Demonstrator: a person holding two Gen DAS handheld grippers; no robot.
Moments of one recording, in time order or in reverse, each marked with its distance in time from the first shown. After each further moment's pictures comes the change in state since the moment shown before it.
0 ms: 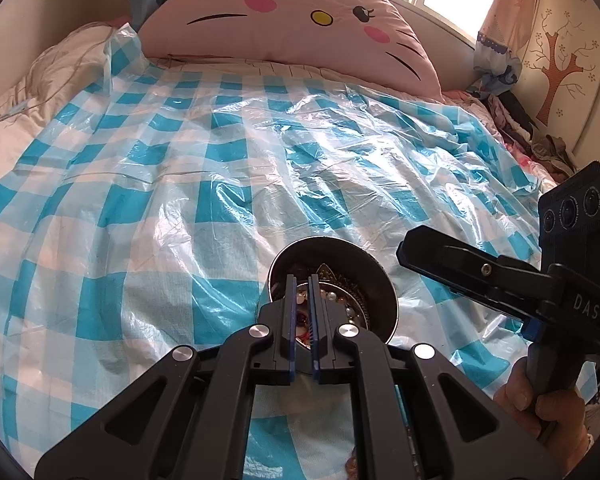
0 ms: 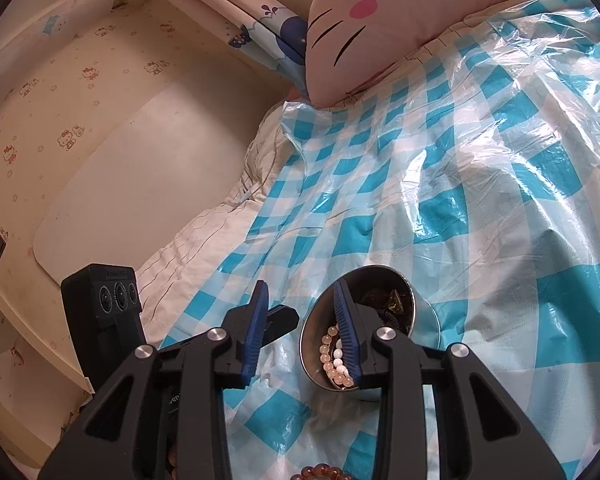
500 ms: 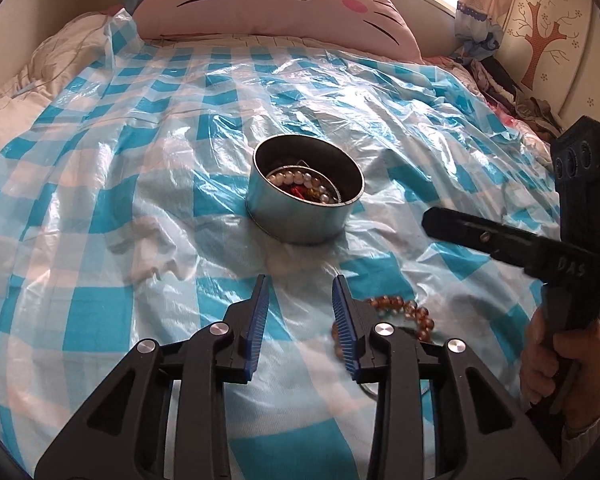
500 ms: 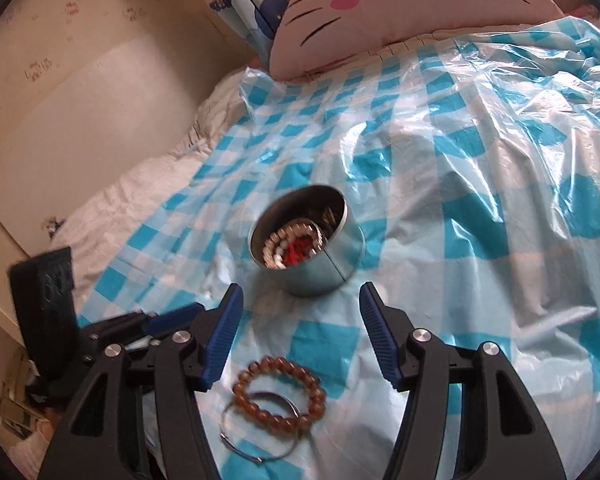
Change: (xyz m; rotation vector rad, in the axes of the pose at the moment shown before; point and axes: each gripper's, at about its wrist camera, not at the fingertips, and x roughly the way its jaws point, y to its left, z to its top) left arm -0.051 -0.013 -0.084 0.069 0.090 -0.024; right arm -0.045 0.028 -0.062 -0.162 0.118 -0.350
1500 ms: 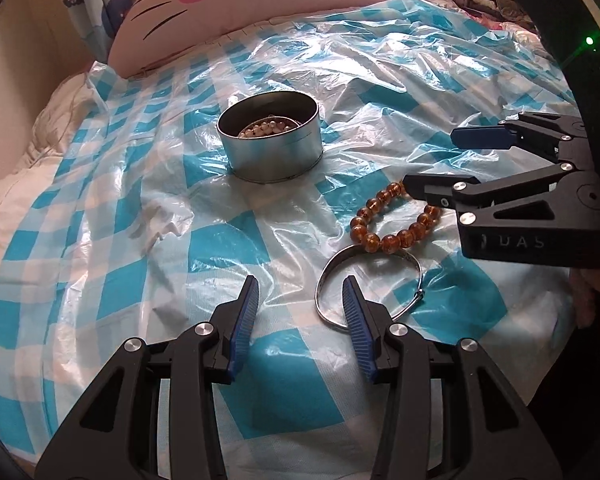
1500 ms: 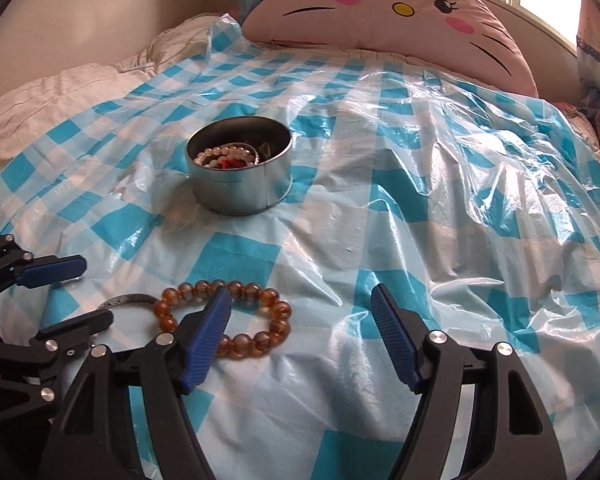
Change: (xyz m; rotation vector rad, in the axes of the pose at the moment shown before) left arm -0.009 -0.057 -0.042 0.297 0.076 0.220; right arm -0.006 0.022 -0.048 -0.259 0.036 -0.381
